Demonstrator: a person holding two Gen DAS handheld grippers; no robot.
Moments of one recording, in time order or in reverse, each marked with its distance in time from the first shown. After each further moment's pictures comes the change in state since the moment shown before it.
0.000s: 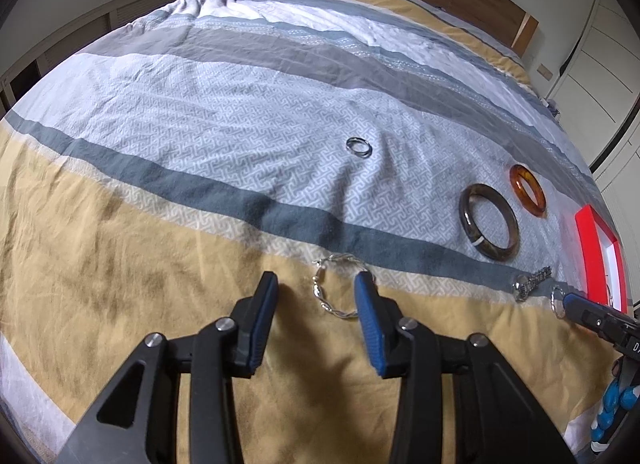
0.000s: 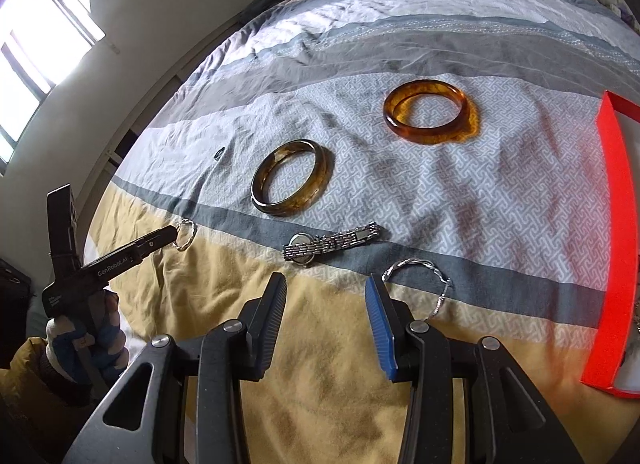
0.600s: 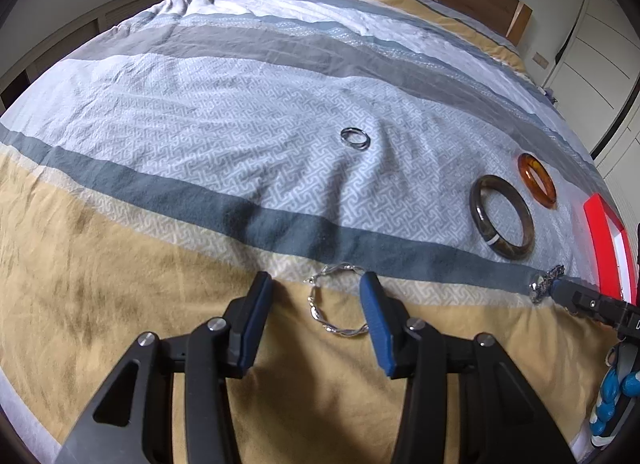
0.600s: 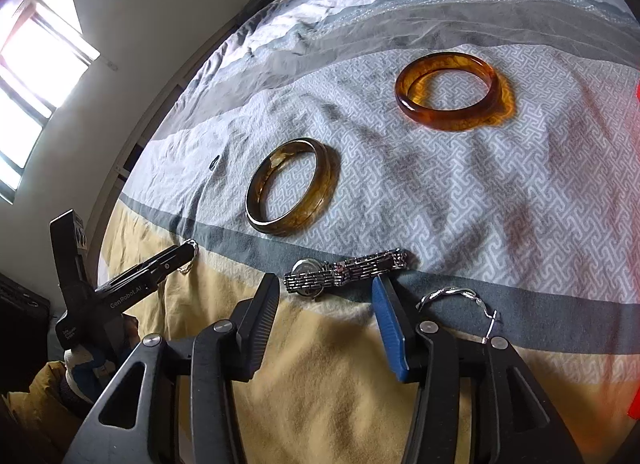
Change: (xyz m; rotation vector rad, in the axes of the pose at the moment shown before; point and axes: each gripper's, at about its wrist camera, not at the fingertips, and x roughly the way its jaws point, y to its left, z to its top) left arm 0.025 -0.004 0.002 0.039 0.008 0.002; right arm 0.038 -0.008 0.014 0.077 0.013 0.078
